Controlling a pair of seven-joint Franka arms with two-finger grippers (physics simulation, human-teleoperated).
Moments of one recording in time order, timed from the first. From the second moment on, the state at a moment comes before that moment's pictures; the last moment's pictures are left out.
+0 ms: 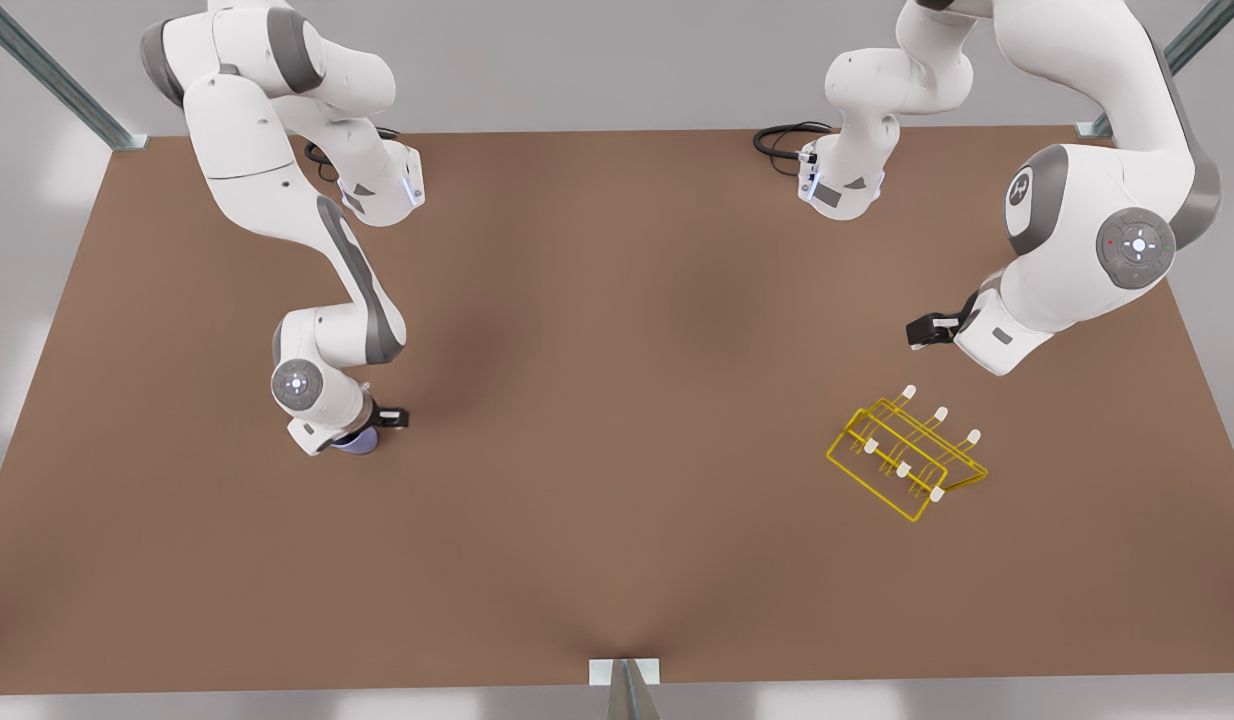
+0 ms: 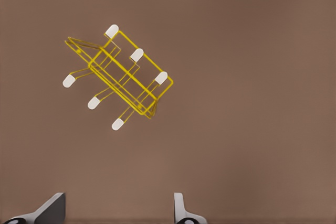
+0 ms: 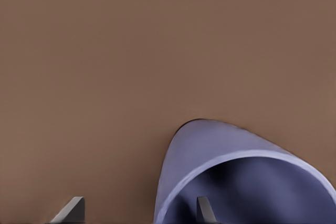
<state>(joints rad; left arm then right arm) -0.04 0.12 -0.08 -1.55 -0.01 1.51 -0.16 0.14 0.42 0.00 -2.06 0.00 2.36 0.18</state>
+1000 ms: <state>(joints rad) -0.04 0.13 -0.08 -1.55 -0.01 1.48 -0.16 0.44 0.64 0.00 -1.43 0.60 2.18 0.10</state>
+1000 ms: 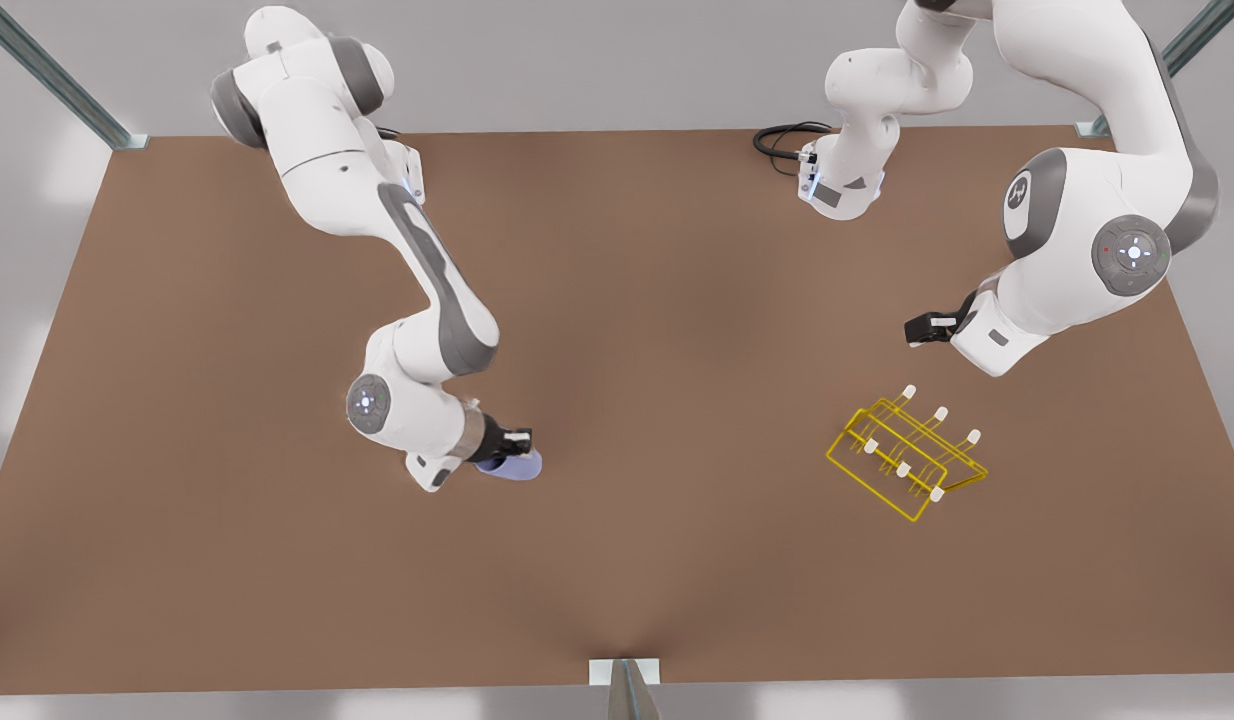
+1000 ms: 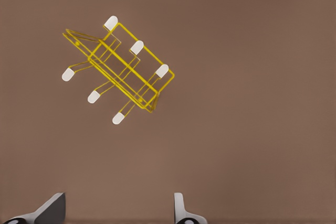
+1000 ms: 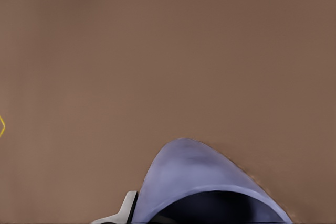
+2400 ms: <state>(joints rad) -0.02 0.12 -0.08 -1.54 -0.01 1.45 -0.16 0.72 1.06 0.00 -1.16 1.53 2.57 -0.24</state>
